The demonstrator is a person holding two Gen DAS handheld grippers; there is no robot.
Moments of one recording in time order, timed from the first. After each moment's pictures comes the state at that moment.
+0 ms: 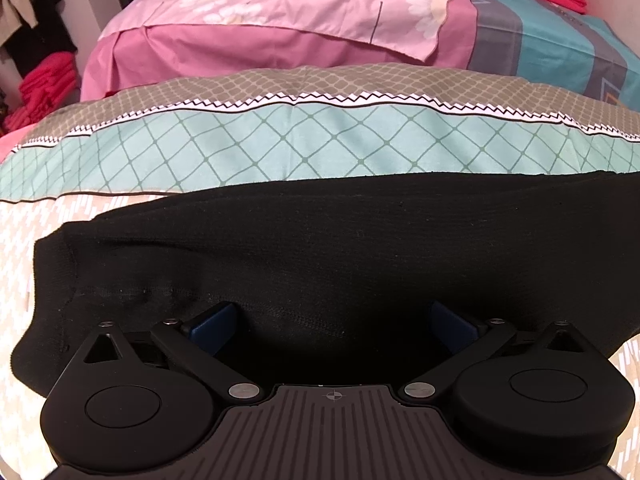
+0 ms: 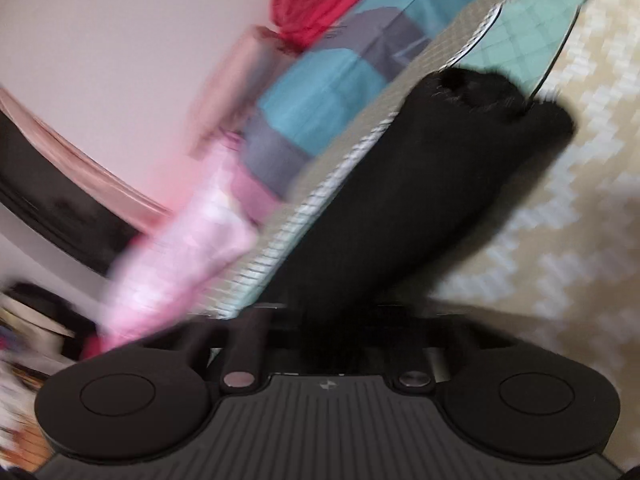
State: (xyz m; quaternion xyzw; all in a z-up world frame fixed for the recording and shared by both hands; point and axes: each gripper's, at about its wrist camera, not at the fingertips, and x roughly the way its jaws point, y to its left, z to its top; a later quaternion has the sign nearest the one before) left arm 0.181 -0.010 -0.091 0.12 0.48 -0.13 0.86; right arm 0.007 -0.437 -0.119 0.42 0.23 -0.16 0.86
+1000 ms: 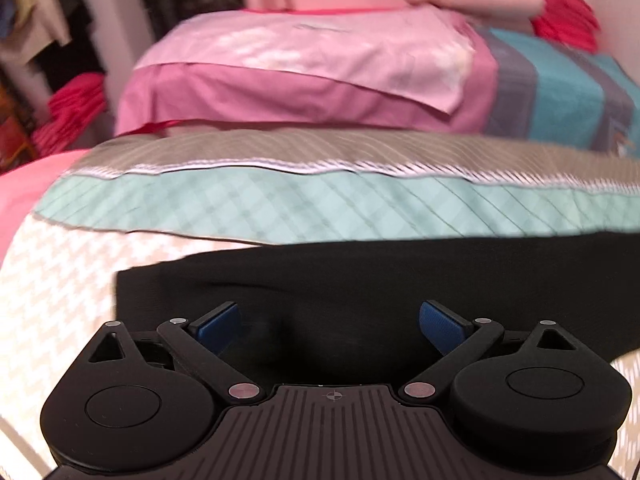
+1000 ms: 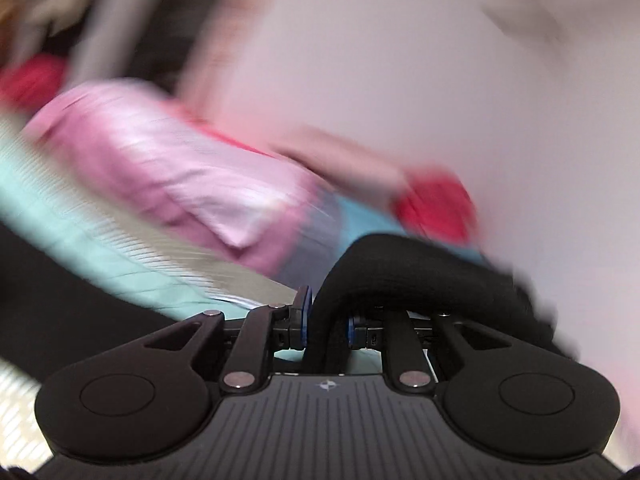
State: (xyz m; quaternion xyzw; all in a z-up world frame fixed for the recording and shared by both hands) left arm 0.178 0.036 -0.036 0.10 0.43 -0.10 0.89; right arm 0.032 -0.185 -0.070 -0.23 0.17 -0.15 0.95
